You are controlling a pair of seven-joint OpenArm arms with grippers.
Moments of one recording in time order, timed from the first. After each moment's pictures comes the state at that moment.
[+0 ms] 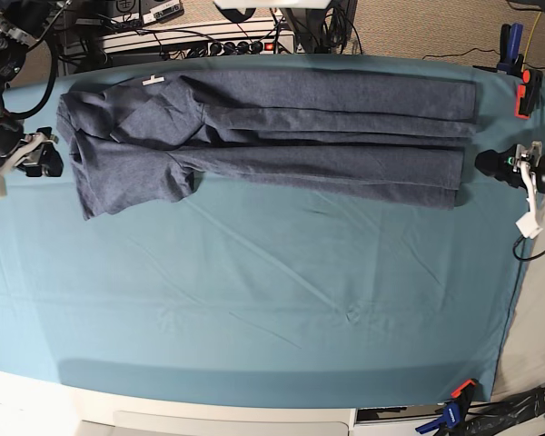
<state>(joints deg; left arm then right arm) -11.5 -47.6 7.0 57.6 -83.2 -43.3 81.0 -9.4 29.2 47.1 91.3 48.4 39.8 -70.5</state>
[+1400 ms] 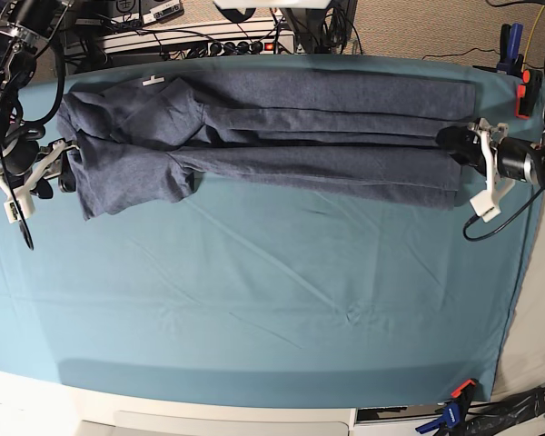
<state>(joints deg) -2.6 -43.7 6.6 75.9 -74.0 -39.3 73.8 -9.4 29.6 36.0 101.0 35.2 40.0 -62.3</state>
